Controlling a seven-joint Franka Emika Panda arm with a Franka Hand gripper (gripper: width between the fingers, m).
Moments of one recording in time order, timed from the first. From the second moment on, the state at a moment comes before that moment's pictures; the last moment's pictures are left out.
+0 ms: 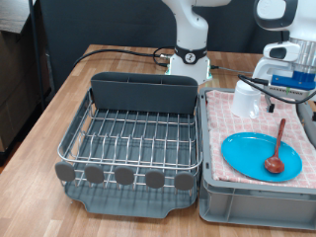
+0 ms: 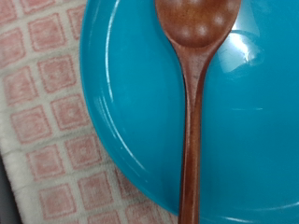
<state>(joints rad) 0.04 0.19 0.36 -2.28 -0.43 2.62 1.82</state>
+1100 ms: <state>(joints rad) 0.08 0.31 0.31 -2.25 -0.55 2.64 1.99</state>
